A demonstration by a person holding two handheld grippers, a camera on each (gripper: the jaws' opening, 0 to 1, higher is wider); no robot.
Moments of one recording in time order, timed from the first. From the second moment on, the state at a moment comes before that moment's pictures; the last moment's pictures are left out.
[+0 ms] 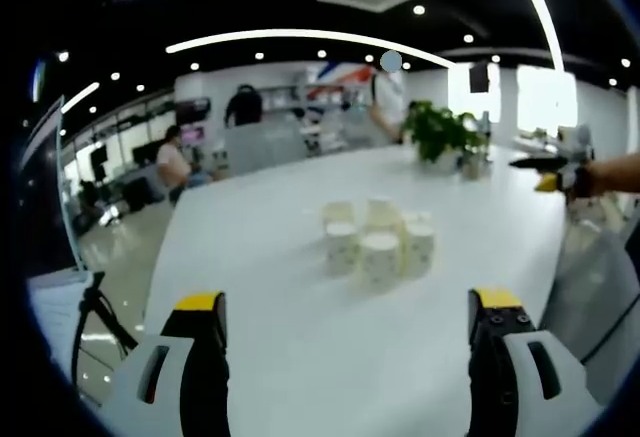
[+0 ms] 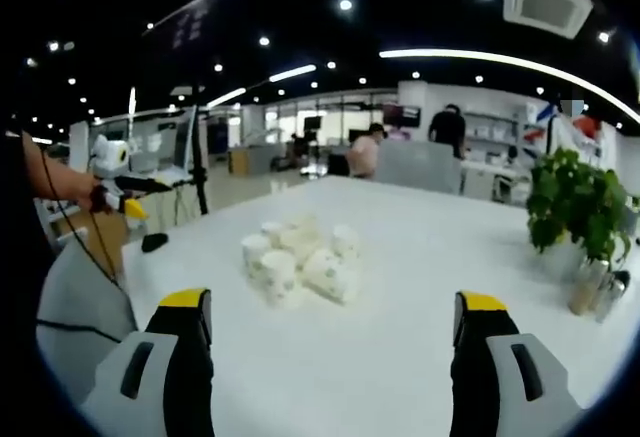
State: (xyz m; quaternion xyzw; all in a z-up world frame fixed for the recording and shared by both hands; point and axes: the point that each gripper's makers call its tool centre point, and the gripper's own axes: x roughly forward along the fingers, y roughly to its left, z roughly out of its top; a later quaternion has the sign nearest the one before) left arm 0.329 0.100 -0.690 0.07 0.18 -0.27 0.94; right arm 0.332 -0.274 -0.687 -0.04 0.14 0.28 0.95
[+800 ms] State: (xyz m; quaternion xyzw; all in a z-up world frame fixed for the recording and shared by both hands) left arm 0.334 0.085 -0.669 0.06 0.14 -0.28 0.95; right arm 0.340 -0.239 -0.693 -0.05 0.13 0.32 0.94
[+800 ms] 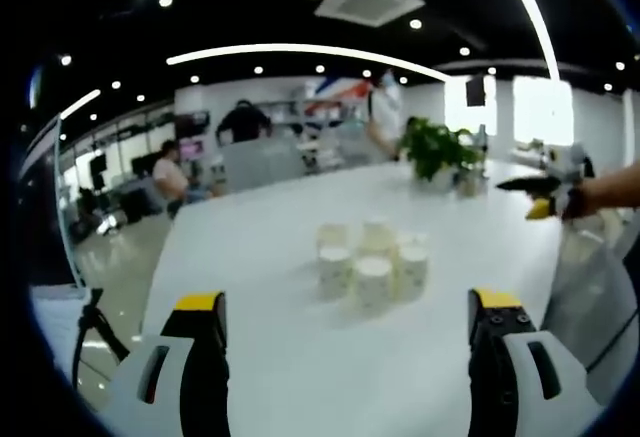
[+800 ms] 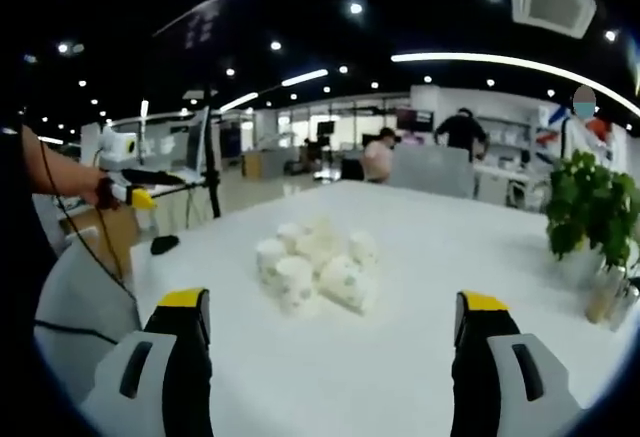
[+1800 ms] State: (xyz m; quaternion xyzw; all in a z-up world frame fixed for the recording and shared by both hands) left arm 0.338 0.088 -0.673 0.03 0.15 -0.29 0.94; right arm 0.373 -0.175 -0.717 -0.06 0.14 0.38 0.91
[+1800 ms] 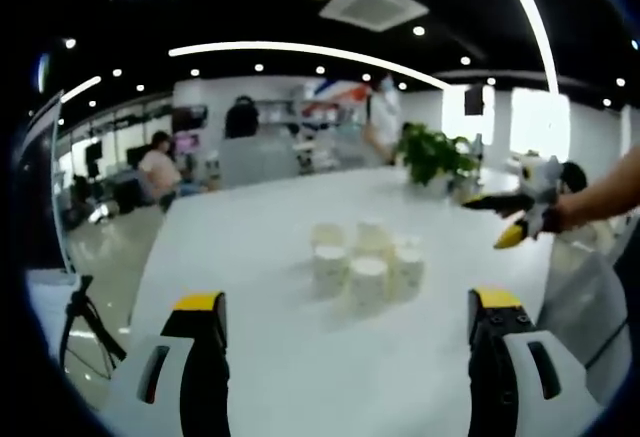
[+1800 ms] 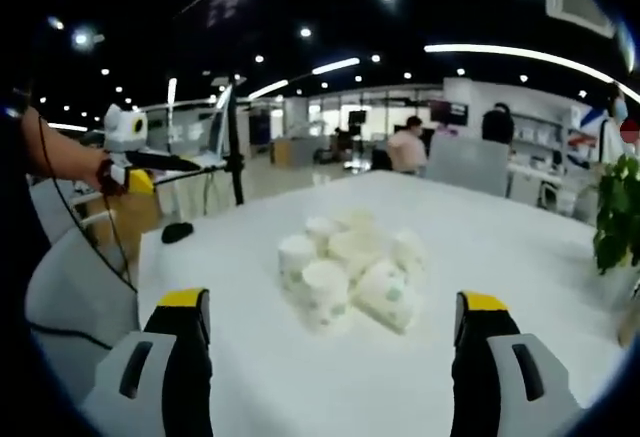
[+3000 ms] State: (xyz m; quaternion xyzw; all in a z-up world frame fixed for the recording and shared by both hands) left arm 0.327 0.097 -0.688 0.03 0.16 -0.28 0.95; right arm 0.423 -0.121 -0.745 -0.04 0.11 0.37 0.92
